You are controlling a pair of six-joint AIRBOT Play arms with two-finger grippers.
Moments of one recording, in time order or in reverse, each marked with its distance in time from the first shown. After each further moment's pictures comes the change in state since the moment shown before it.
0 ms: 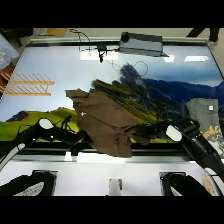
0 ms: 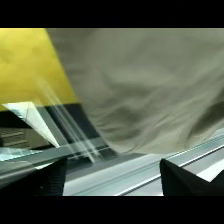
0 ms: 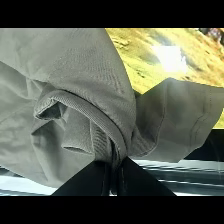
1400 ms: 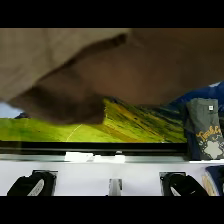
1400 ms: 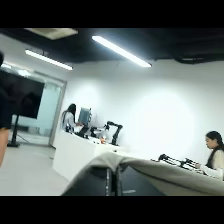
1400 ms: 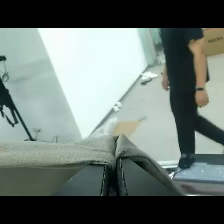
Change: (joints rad) left arm 0.204 0.575 1.108 0.053 0.443 0.228; right arm 0.000 0.224 0.947 -0.413 -0.193 -0.072
